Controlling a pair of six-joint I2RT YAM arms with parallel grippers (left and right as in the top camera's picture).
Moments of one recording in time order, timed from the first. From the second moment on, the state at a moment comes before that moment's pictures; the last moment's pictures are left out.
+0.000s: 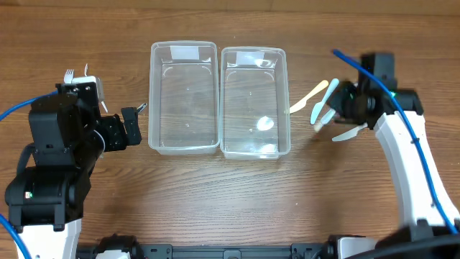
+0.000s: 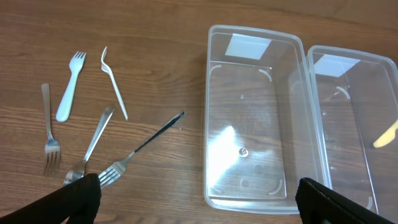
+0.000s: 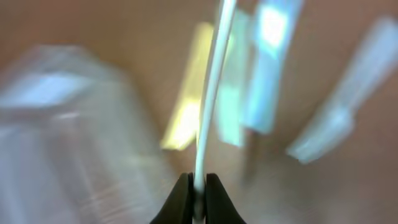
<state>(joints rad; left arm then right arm) 0.04 0.95 1.19 -0.97 0.06 -0.15 0.03 1.49 1.33 -0.89 -0.02 0.56</state>
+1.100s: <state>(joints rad) 0.04 0.95 1.19 -0.97 0.06 -0.15 0.45 1.90 1.59 -0.95 0.00 0.28</state>
